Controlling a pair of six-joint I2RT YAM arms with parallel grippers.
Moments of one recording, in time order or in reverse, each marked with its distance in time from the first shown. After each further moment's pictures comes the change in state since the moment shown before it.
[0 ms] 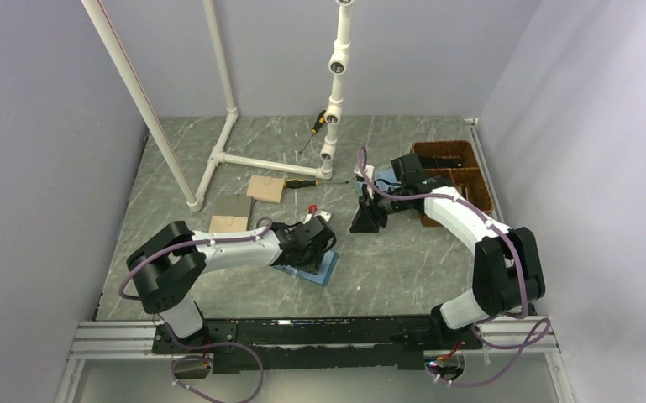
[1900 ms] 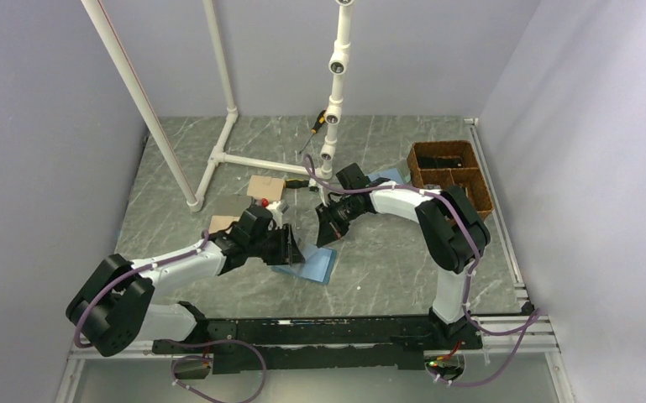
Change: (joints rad) left arm 0.348 -0.374 -0.416 0.397 0.517 -0.097; right arm 0.267 0.410 0.159 0.158 0.097 0.423
